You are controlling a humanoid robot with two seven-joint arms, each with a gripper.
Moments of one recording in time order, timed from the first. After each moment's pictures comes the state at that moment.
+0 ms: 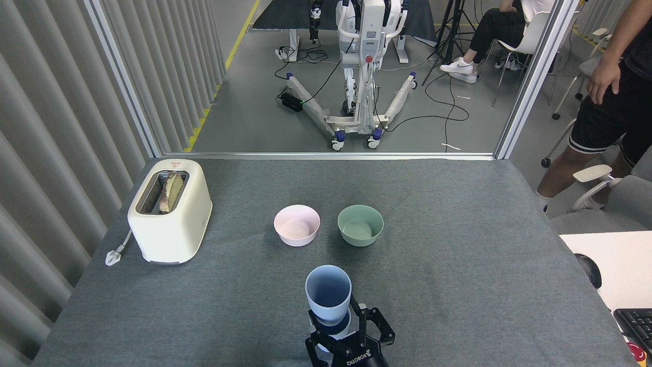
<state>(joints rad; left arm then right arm) 0.32 0.03 -0.19 -1.41 -1.45 0.08 0.47 0.12 0.21 0.33 -1.56 1.78 -0.09 -0.09</state>
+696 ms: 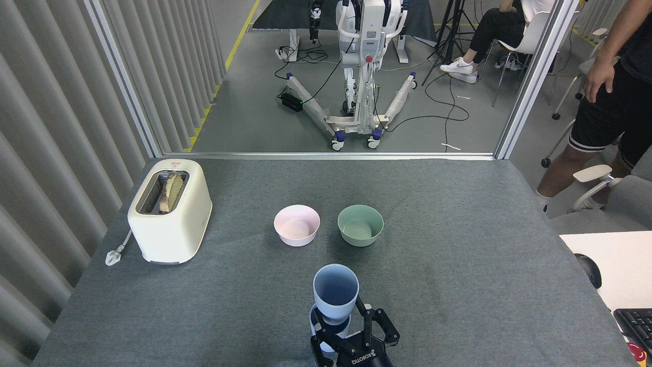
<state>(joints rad) 0.32 0.03 -0.19 -1.40 -1.45 0.08 0.47 0.11 0.21 0.31 -1.53 1.73 -0.10 -0.11</state>
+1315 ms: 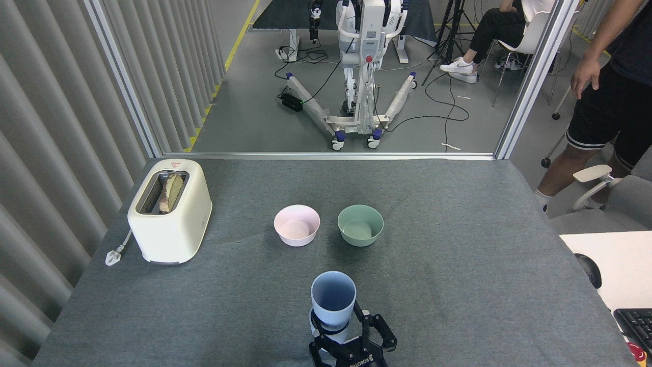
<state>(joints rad) 0.32 0.03 -0.19 -1.40 -1.45 0.08 0.47 0.11 0.21 0.31 -1.49 1.73 -0.10 -0.12</state>
